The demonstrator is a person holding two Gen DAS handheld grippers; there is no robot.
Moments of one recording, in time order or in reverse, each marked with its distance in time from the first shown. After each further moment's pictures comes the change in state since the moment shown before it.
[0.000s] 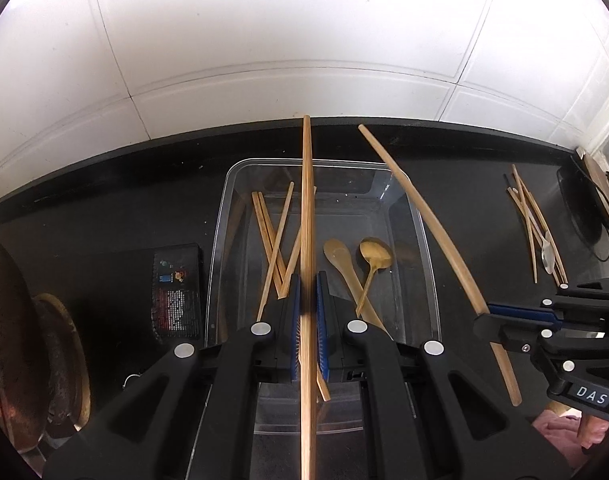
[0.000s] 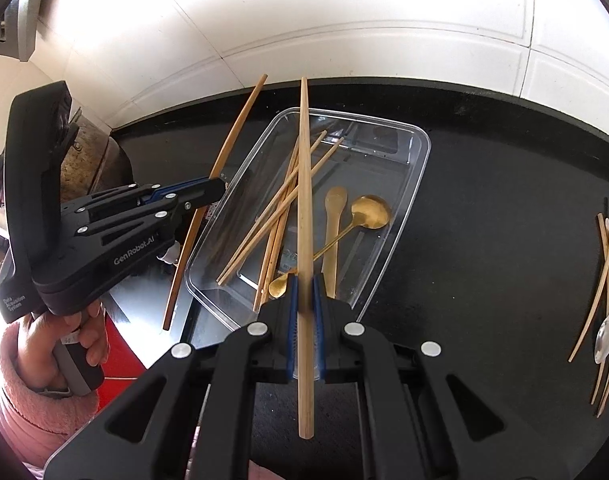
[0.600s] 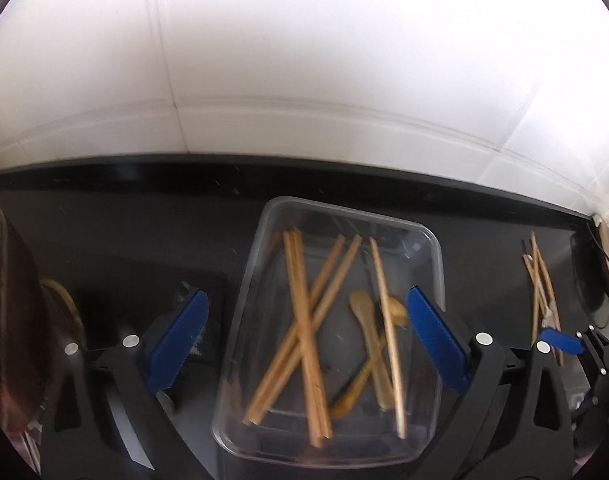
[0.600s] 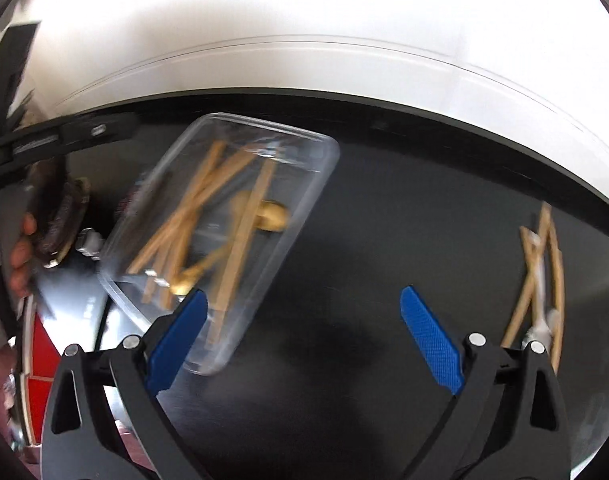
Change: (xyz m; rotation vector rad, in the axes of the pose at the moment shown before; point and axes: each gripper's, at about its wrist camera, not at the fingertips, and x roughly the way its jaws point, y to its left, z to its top) left arm -0.009 0.015 0.019 -0.167 -0.059 0.035; right arm -0.024 -0.042 -0.022 -0.051 -0.081 -0.292
